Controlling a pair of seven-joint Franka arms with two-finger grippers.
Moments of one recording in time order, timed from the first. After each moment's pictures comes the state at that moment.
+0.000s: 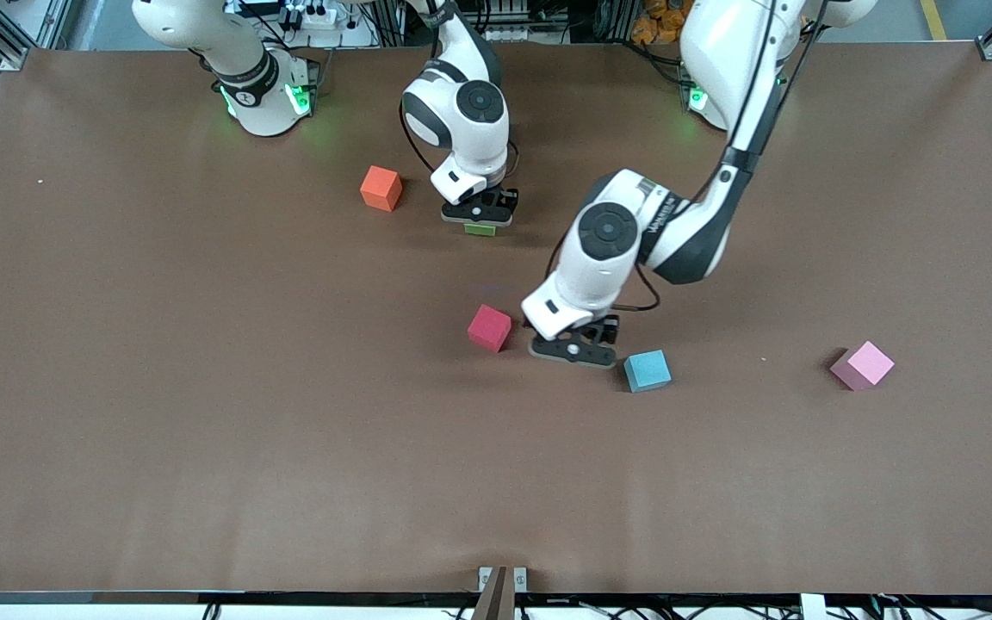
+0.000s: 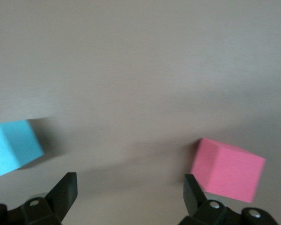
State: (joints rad) left arm -0.70 0.62 0.05 -1.56 -0.05 2.29 -0.41; right arm 1.27 0.46 -0.26 -2.07 0.17 2.46 1.00
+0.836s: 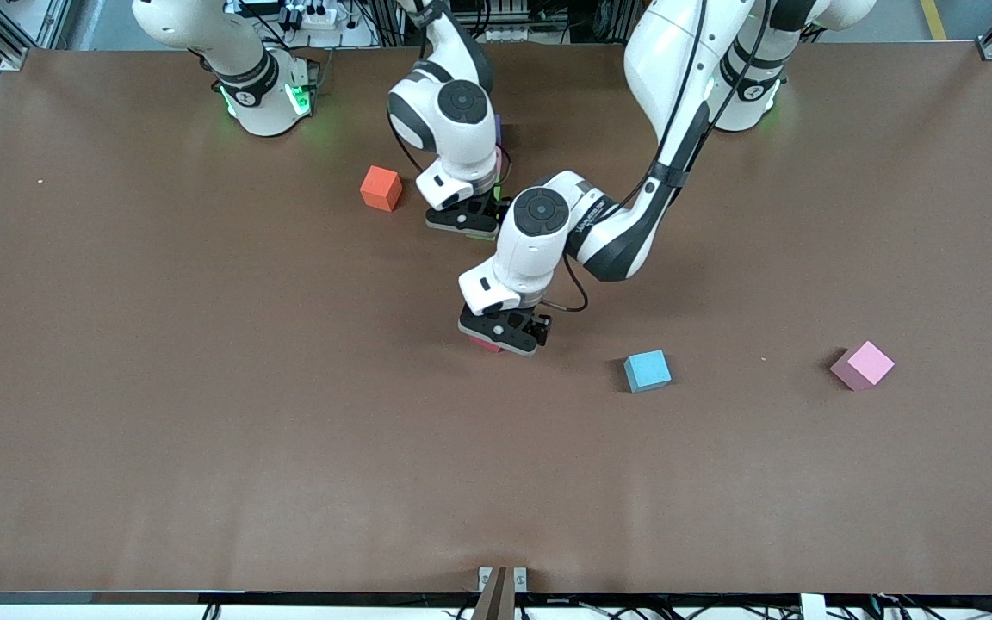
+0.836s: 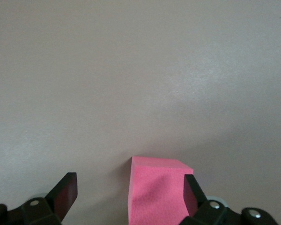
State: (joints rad) left arm -0.78 0.75 0.03 -1.52 -0.05 2.52 -0.35; right arm 1.27 0.38 -0.38 -2.07 0.17 2.46 1.02
